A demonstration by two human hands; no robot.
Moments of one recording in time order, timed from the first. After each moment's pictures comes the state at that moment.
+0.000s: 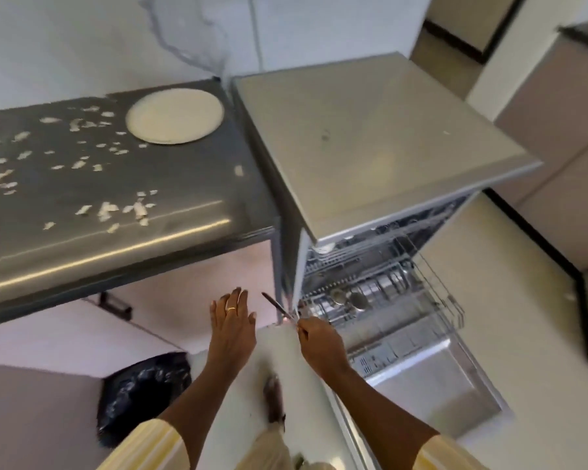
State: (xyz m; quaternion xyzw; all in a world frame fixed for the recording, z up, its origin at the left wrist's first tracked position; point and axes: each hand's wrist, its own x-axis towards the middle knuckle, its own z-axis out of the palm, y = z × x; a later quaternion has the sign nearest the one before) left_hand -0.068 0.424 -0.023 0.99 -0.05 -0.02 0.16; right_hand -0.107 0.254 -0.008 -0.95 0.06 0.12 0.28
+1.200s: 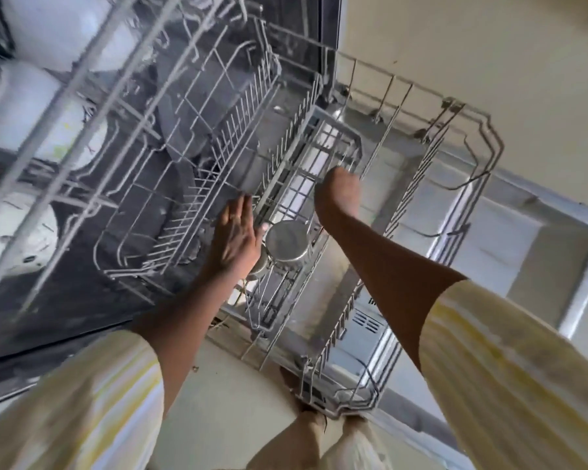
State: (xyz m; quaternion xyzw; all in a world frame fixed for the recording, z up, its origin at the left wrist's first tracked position) left_hand 0.163 0.119 -0.449 0.91 -0.40 -0.15 -0.04; right_hand 0.089 -0.049 -0.418 -0.74 0.55 0.01 0.38
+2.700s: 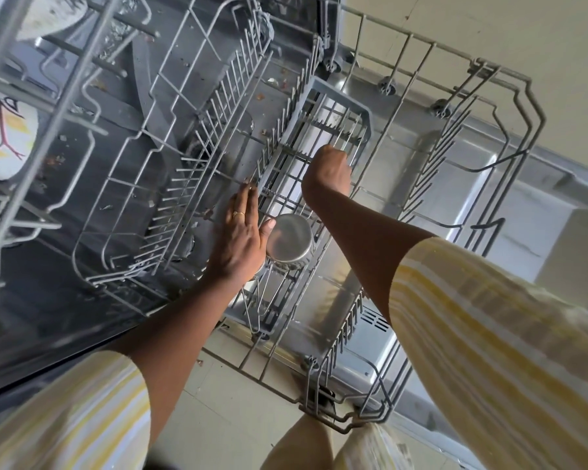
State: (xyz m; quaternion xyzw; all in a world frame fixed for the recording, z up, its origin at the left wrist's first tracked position) left_hand 0.159 0.110 -0.470 0.90 -0.40 -0.17 0.03; right_hand 0.129 -0.055 -0.459 -0.58 0.64 -0.04 0.50
